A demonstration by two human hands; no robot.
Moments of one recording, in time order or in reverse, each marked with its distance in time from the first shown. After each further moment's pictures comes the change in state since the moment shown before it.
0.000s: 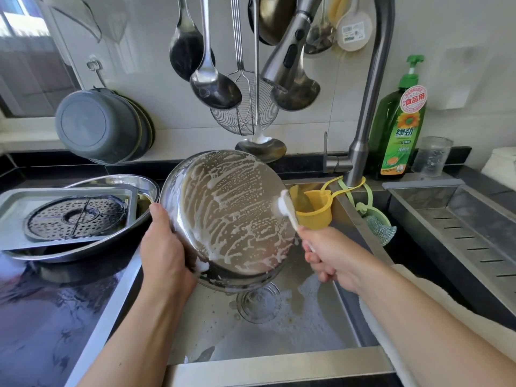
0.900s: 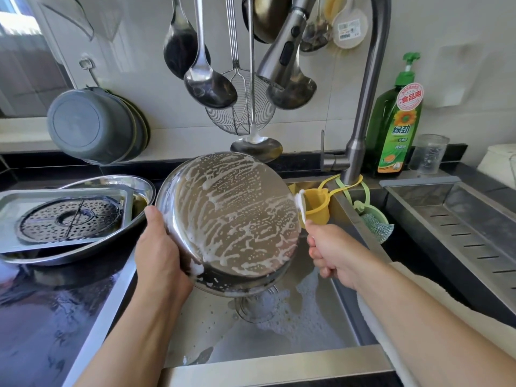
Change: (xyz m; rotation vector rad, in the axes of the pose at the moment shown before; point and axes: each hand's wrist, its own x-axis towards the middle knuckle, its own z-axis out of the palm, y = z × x) left_hand -0.001 0.002 -0.001 -0.029 0.034 -0.044; right_hand 0.011 0.000 -0.006 0.058 0.107 0.050
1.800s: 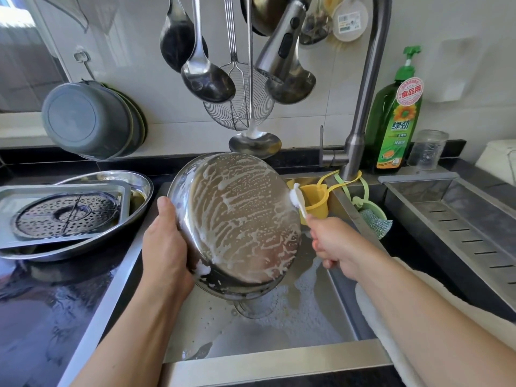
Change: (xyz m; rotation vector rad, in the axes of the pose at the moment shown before) left_hand 0.008 -0.009 -0.003 0.120 -0.051 0.009; right_hand -0.003 -0.002 -0.001 -0.103 0.034 -0.062
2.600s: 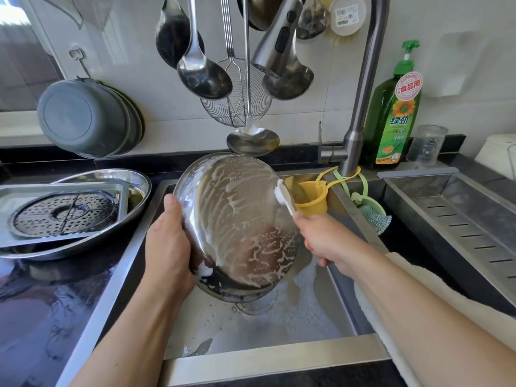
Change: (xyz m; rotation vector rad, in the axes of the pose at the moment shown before) left_hand 0.001 -0.005 0.000 0.059 -0.098 0.050; right_hand 0.013 0.004 0.005 -0.192 0.035 -0.099
